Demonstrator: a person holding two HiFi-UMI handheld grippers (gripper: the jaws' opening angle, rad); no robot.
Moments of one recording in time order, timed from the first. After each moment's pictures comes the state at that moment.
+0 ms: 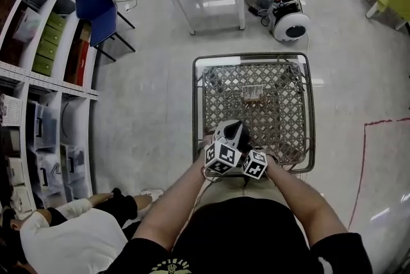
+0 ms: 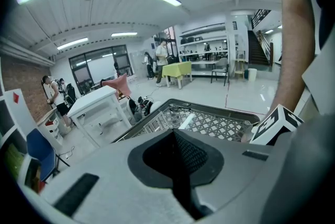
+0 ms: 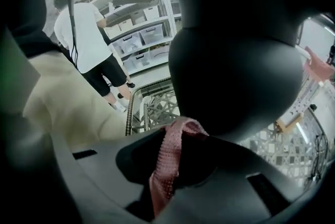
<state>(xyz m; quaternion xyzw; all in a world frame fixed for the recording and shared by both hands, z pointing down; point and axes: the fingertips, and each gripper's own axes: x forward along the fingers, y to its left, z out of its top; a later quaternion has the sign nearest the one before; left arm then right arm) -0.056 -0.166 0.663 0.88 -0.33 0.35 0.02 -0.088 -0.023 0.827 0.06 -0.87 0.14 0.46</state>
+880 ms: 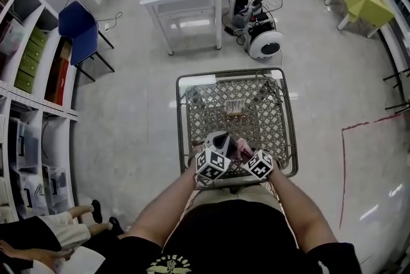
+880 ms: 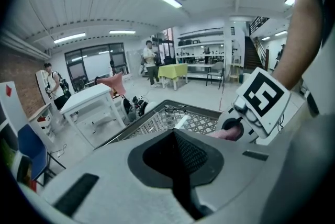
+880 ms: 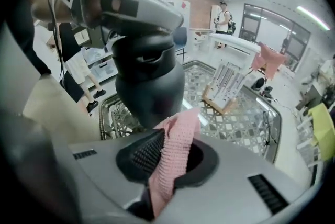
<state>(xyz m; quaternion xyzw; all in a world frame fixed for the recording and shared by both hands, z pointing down) -0.057 -0.164 0.663 0.89 -0.30 0.34 0.05 -0.005 -0.093 0.781 0.26 -0.83 0.17 0.46</state>
